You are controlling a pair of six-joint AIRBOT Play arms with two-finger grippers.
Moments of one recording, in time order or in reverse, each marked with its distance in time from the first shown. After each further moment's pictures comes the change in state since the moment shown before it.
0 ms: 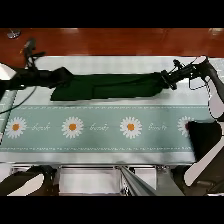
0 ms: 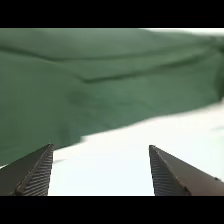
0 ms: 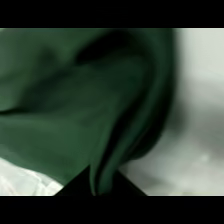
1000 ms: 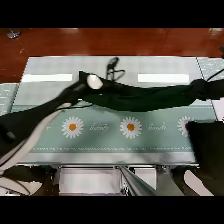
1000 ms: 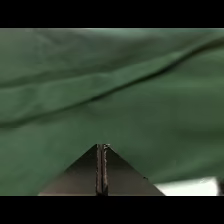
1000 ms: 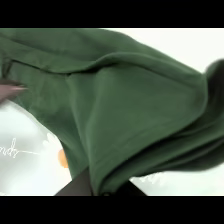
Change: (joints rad) left arm -0.615 -0.557 0.369 -0.127 0.219 -0.115; right arm -0.098 1.113 -0.734 -0.218 -0.019 -0.137
